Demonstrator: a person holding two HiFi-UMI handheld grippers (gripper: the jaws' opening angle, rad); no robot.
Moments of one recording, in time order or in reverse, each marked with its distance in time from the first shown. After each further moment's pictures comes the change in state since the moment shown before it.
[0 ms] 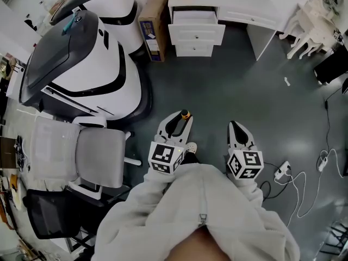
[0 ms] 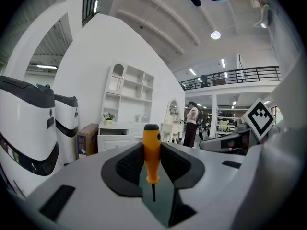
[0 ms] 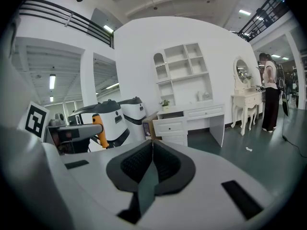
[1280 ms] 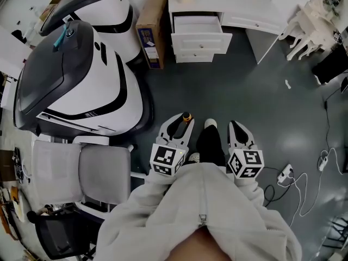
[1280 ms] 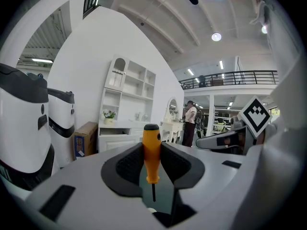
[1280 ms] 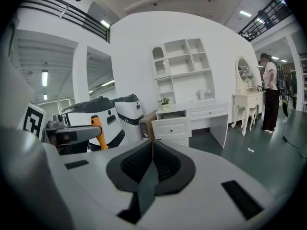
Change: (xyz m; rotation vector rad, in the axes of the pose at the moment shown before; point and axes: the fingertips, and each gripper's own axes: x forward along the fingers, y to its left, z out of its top) left arm 0.059 0.097 0.007 -0.005 0.020 -0.060; right arm 0.110 0.020 0.029 0.004 0.021 -0.047
